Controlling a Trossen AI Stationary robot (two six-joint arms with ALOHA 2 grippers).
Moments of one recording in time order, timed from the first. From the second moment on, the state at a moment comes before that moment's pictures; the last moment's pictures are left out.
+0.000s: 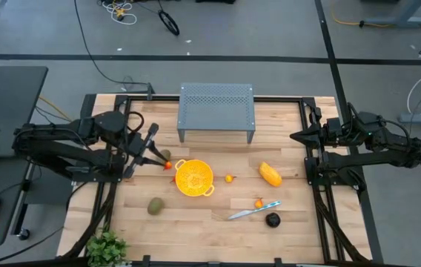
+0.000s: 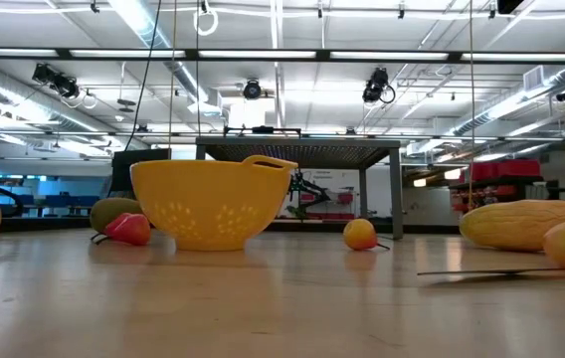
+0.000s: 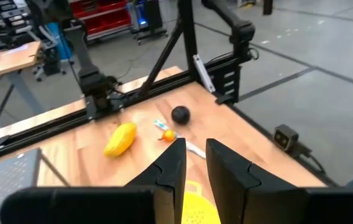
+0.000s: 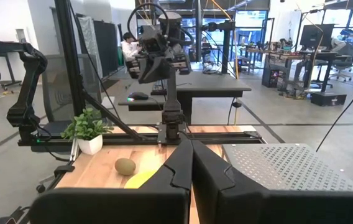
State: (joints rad) left arm 0.00 0.82 0.91 -0.36 0.35 0.29; right arm 0.00 0.39 0.76 -0.38 0.00 0.00
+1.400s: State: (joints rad) left arm -0.15 1.13 0.91 -0.52 0.25 0.62; right arm 0.00 0.39 0.76 -0.38 0.00 0.00
